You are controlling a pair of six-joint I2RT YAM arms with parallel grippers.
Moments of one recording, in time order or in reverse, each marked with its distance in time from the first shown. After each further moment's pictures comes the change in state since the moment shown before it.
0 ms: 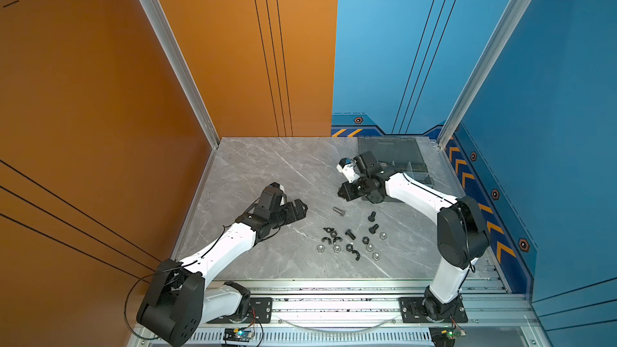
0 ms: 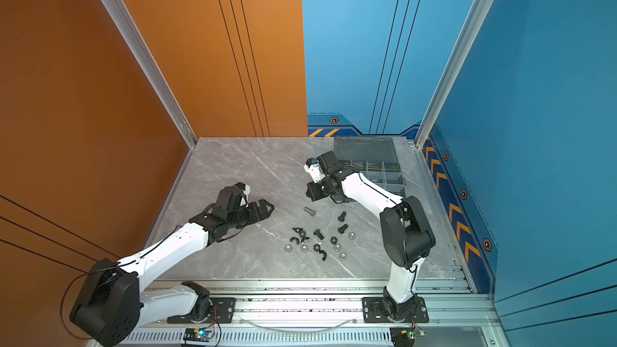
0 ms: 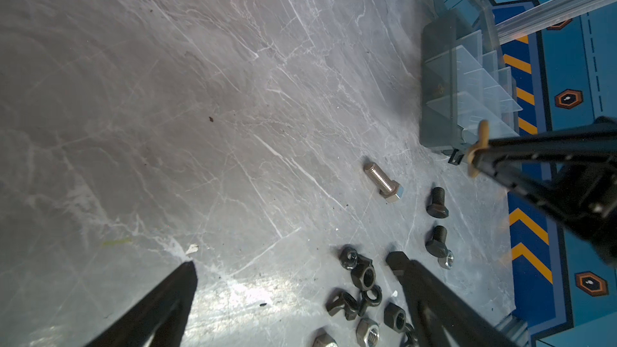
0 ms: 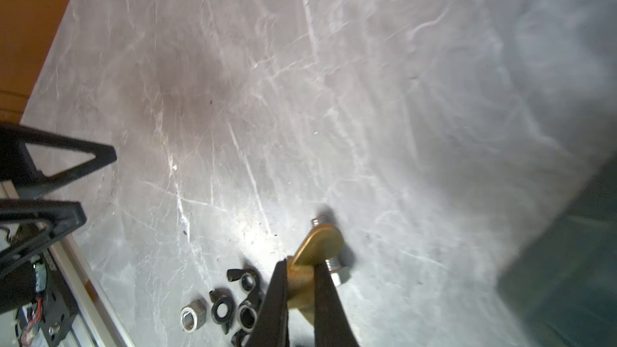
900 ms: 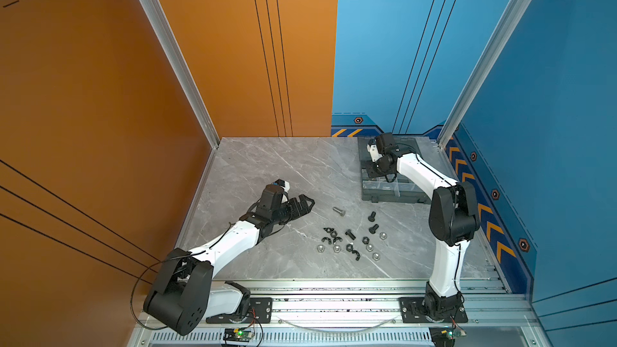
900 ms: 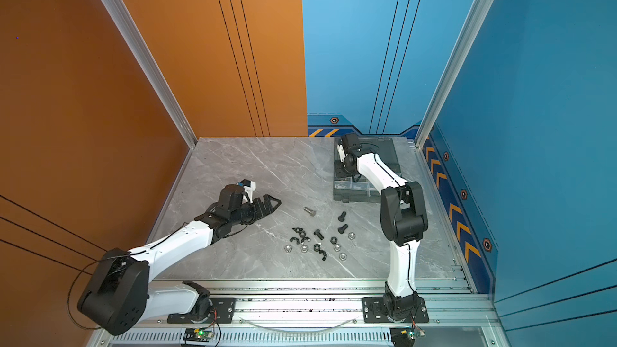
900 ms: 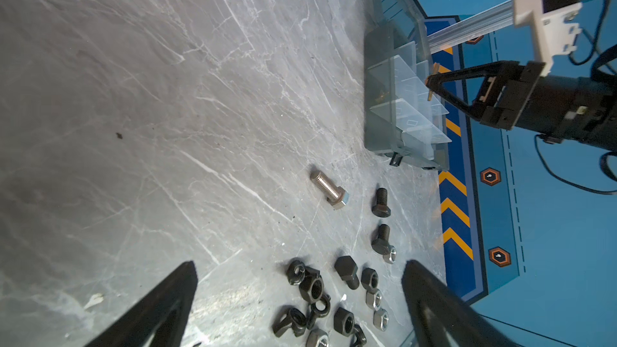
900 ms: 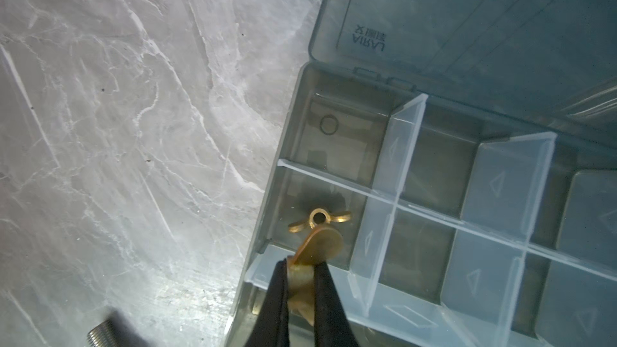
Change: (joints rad) left arm 0.005 0.076 -0.017 0.220 0.146 -0.082; right arm -0.203 0.211 0.274 -0.139 0.319 -0.050
